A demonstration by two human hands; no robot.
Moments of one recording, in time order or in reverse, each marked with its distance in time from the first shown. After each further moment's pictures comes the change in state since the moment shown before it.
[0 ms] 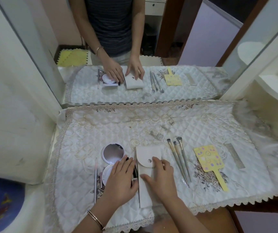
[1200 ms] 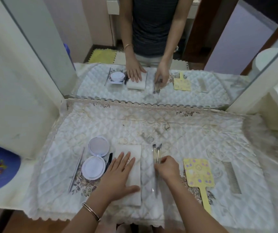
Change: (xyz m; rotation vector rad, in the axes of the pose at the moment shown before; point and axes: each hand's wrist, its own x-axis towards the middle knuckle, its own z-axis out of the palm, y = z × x) left_hand 0.023 0.065 0.016 0.161 -0.276 -0.197; right_hand 0.075 0.057 -0.069 0.223 -0.167 0.247
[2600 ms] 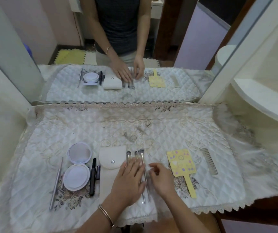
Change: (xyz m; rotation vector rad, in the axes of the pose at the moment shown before) left_hand 0.016 0.063 0.008 -0.064 0.120 0.265; right_hand -0.033 0.043 0.000 0.028 0.124 -0.199
